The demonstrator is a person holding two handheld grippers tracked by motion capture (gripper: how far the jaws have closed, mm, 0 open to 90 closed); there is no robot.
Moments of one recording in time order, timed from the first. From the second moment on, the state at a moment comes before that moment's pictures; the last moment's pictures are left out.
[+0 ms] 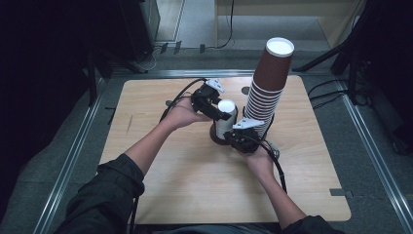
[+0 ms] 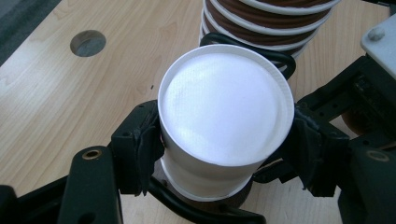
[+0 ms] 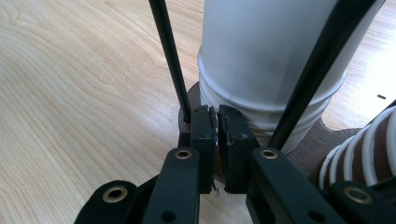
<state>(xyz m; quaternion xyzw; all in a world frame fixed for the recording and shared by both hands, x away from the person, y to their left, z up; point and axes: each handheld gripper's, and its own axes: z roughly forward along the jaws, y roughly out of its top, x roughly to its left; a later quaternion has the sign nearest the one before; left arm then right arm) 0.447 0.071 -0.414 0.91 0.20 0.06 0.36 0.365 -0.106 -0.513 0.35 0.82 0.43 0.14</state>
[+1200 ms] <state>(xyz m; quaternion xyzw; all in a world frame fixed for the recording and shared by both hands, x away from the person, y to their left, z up) 0.439 0.084 -0.354 0.90 0.20 0.07 0.38 0.365 -0.107 -0.513 0.35 0.82 0.42 0.13</state>
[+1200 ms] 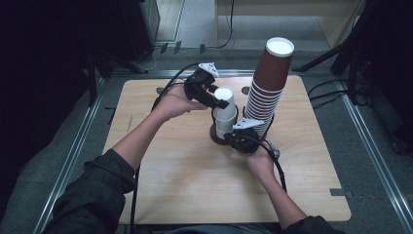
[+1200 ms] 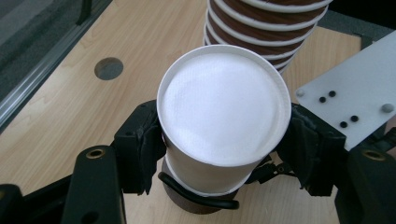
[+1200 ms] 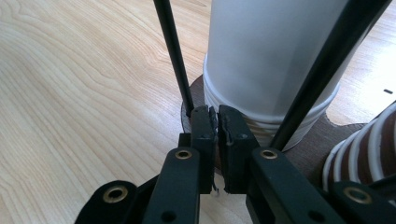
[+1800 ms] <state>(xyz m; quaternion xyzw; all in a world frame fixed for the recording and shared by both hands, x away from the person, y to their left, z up) 0.420 0.106 -0.322 0.90 0.18 0.08 0.39 0.362 -0.108 -0.505 0.35 0.83 0.42 0.10</state>
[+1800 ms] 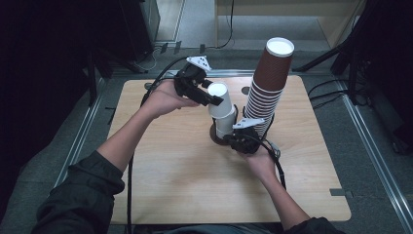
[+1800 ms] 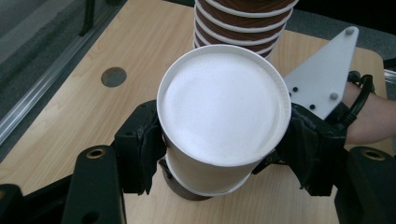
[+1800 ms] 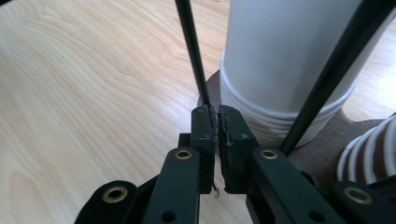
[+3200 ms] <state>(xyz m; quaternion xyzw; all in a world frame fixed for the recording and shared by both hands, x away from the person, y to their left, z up) 0.348 0.159 -0.398 0.90 0.19 0.04 0.38 0.324 -0.119 -0.472 0.19 0.85 0.48 0.01</state>
